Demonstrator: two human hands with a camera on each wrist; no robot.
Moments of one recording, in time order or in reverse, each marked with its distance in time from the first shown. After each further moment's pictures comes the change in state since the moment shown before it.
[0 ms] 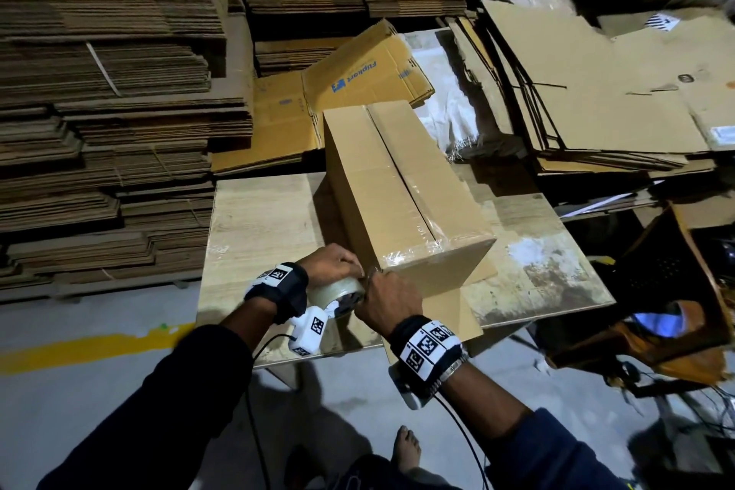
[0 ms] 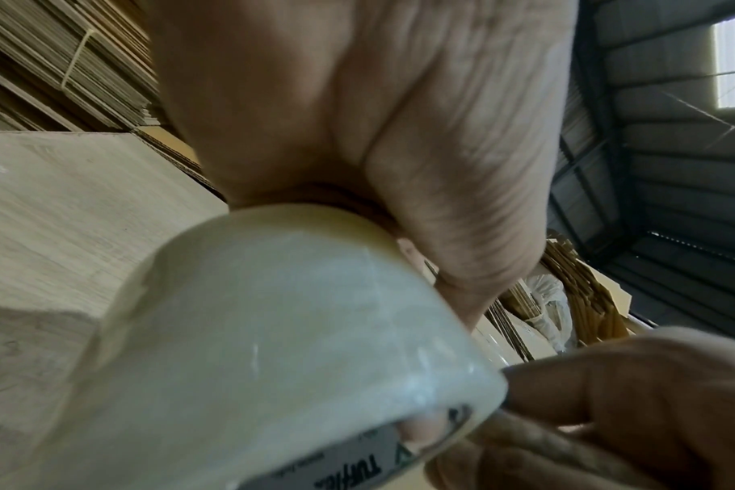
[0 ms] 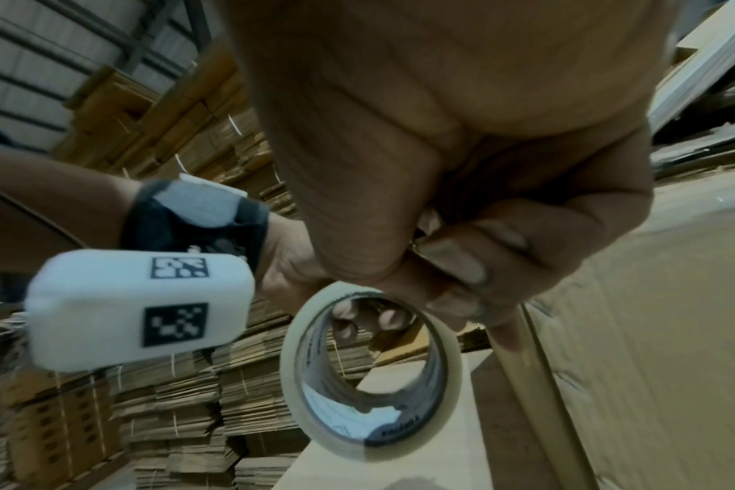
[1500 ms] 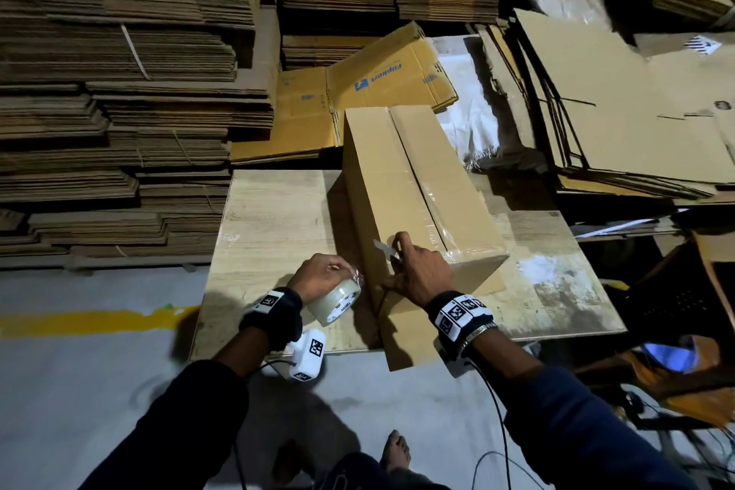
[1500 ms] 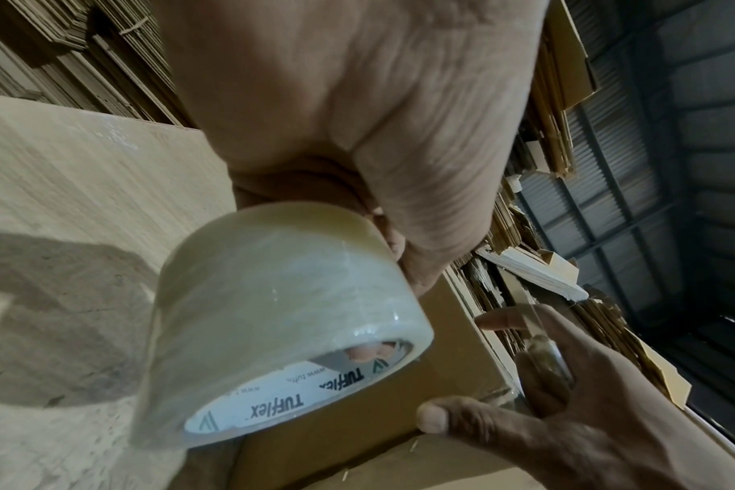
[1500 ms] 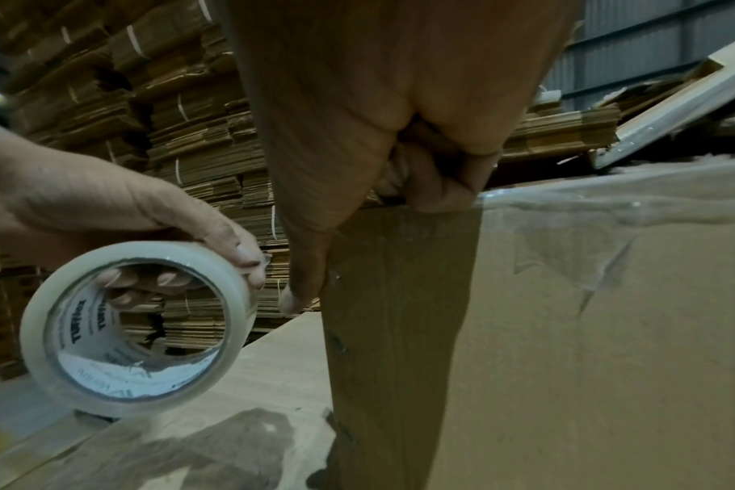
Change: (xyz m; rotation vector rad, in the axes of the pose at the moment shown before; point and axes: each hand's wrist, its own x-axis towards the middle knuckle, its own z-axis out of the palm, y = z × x) left_hand -0.010 -0.046 0.021 -0.265 0.341 -0.068; right_hand 0.069 0.072 0.007 0.069 0.046 -0.208
